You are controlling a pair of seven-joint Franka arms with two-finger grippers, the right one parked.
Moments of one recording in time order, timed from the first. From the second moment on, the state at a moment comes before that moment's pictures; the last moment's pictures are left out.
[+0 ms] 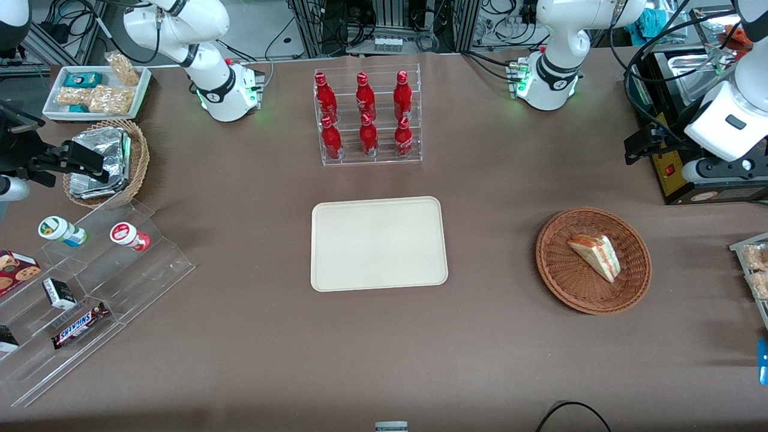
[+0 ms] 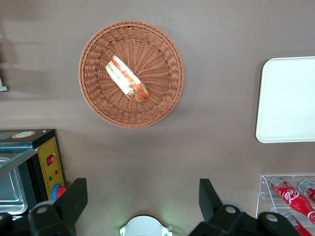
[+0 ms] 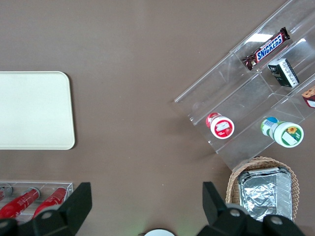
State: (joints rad) arm -0.03 0.01 -0.08 -1.52 0.01 1.41 -0.12
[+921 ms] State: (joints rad) arm -0.02 0.05 -0.07 -1.78 0.02 1.65 -0.18
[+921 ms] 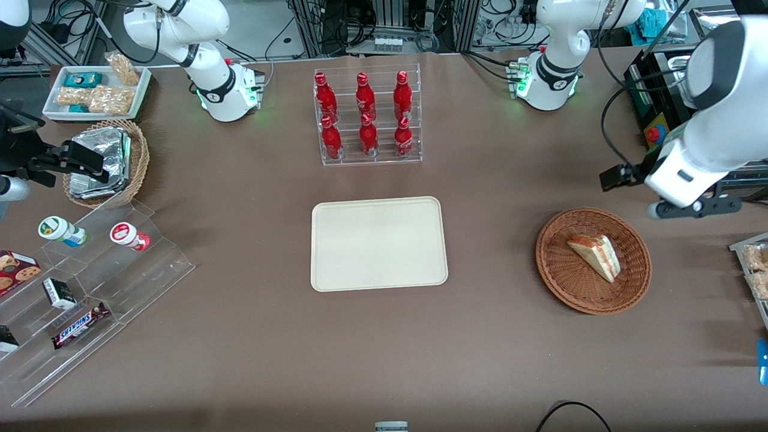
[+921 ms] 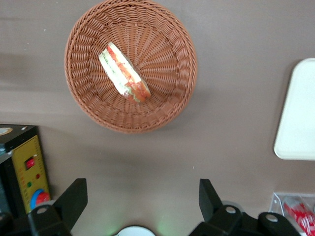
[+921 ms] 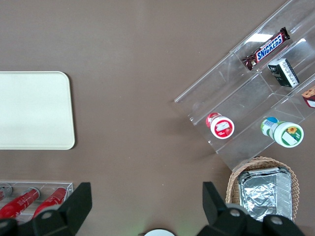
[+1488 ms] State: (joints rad) arm 0.01 0.10 -0.02 -2.12 0.02 2.17 -0.35
